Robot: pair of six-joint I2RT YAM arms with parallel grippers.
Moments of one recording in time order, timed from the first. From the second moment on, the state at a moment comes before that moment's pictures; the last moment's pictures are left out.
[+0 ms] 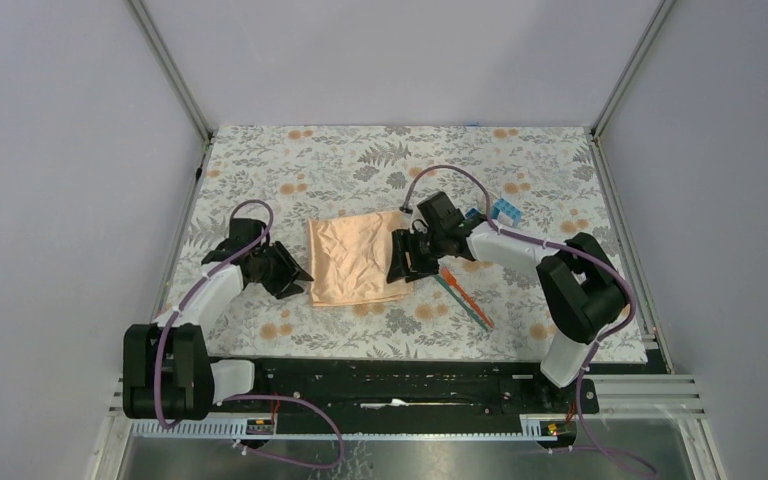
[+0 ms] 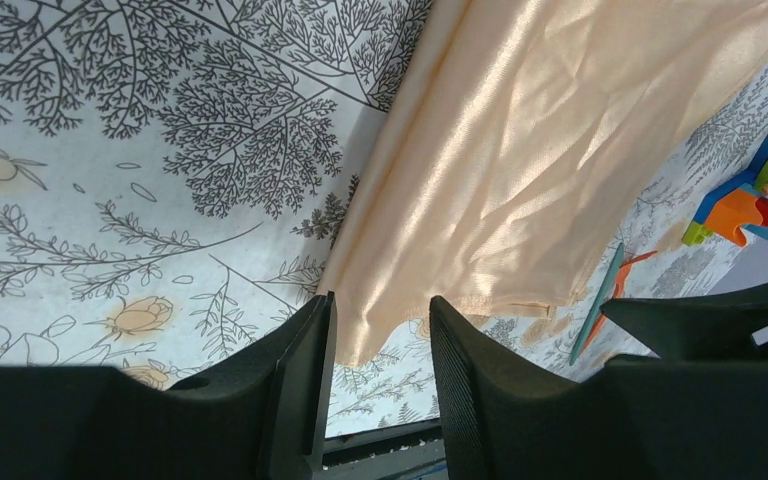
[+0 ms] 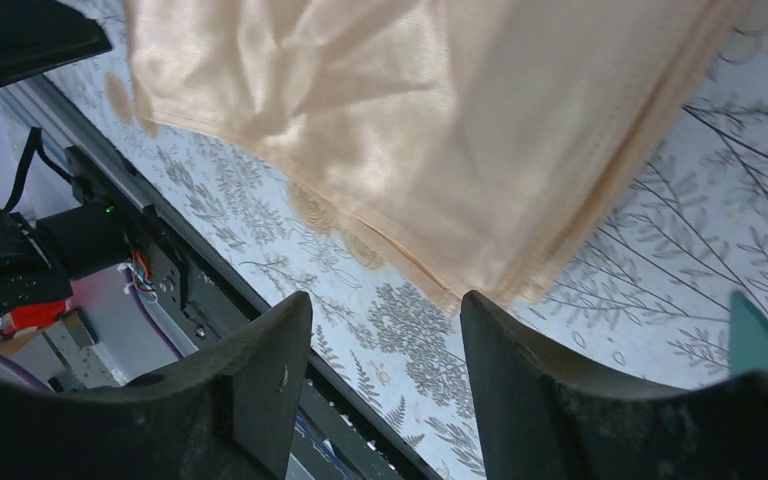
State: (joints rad) left arm -0.02 1.24 0.65 -0.53 0.35 -0.76; right arm 0.66 1.75 1.09 -0.33 -0.49 0.50
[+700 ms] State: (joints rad) left arm -0.02 1.25 0.59 -0.55 0.34 -0.77; right arm 0.59 1.68 0.83 -0.18 -0.47 0.74
